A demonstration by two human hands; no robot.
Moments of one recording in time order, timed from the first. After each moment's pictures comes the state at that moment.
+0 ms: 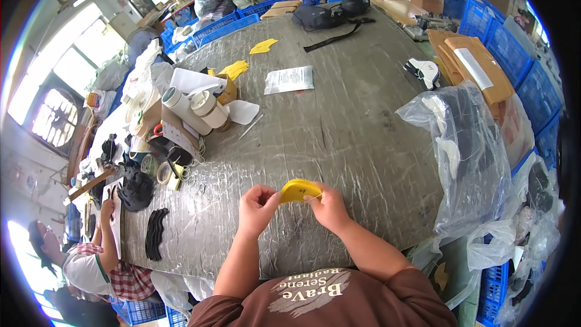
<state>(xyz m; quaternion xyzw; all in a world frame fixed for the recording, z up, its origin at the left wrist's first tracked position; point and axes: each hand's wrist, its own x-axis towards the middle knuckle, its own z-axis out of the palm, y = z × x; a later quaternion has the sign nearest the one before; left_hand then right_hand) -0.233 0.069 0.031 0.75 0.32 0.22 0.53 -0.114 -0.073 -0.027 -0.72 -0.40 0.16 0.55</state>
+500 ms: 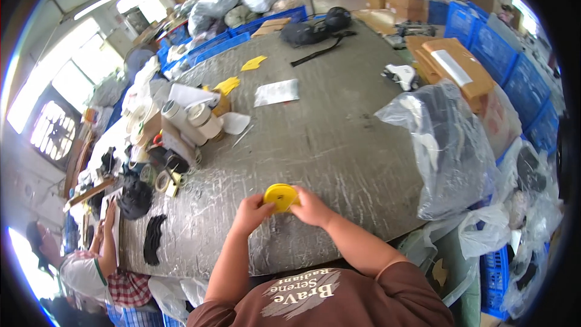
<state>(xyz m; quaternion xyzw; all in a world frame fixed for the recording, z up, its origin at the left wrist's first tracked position) -0.246 0.083 0.016 0.84 0.28 0.00 0.47 -0.120 -0.069 -0.052 -0.68 -0.41 0.20 0.58</state>
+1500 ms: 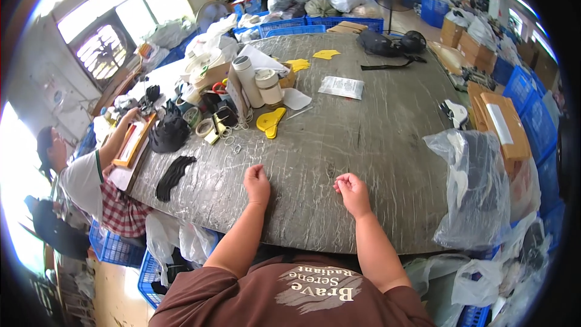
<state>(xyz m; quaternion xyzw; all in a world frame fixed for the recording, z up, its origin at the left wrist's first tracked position) -0.291 0.126 -0.075 0.67 0.46 0.50 0.30 -0.096 -0.078 -0.055 -0.59 -0.33 0.29 0.68</state>
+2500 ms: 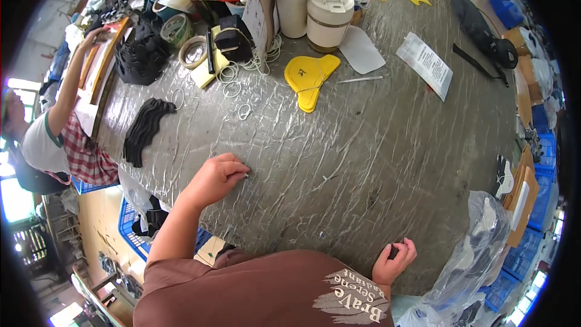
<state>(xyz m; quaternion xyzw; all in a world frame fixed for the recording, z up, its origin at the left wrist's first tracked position) -0.386 0.191 0.018 0.83 0.35 0.08 0.42 -0.104 -0.161 -0.020 -0.90 -0.37 0.00 0.23</state>
